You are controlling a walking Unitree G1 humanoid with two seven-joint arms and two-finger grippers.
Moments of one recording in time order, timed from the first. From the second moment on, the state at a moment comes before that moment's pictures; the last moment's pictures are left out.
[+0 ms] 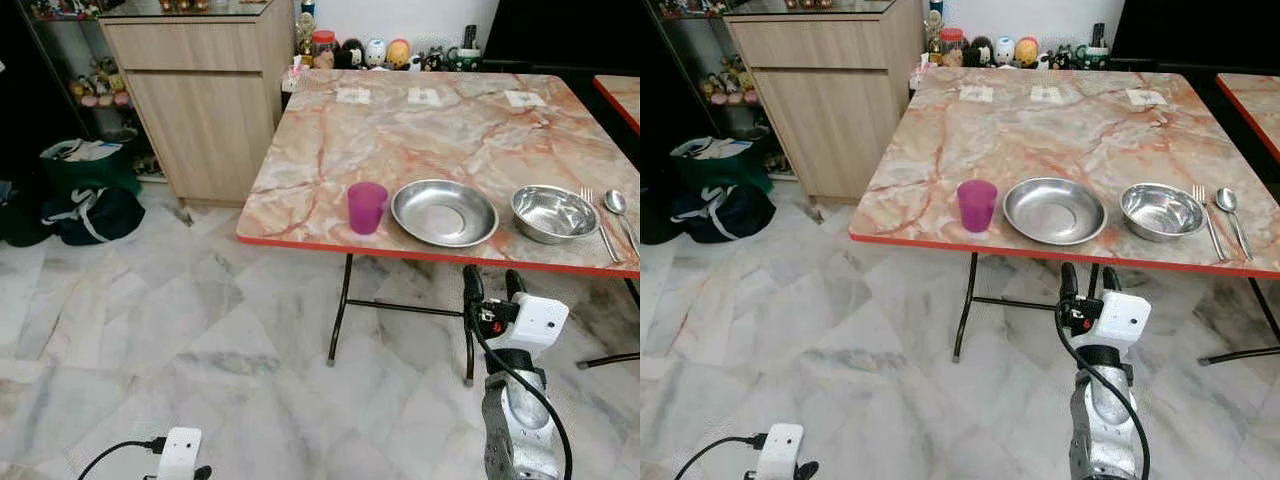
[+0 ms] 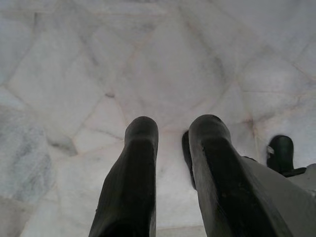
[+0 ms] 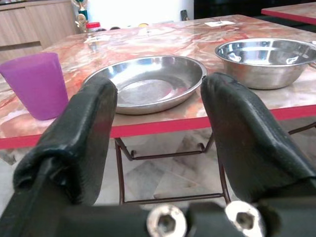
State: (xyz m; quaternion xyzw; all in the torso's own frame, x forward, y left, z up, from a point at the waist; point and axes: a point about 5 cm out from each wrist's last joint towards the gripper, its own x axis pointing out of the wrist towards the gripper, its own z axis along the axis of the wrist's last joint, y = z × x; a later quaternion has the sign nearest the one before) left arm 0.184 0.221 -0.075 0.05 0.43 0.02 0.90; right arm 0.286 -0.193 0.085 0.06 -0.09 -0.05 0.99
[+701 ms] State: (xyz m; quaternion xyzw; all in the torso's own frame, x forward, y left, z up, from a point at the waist) left arm 0.192 0.212 -0.073 0.04 0.42 0.00 0.91; right arm 0.287 -0.213 0.105 0.06 -0.10 -0.11 0.99
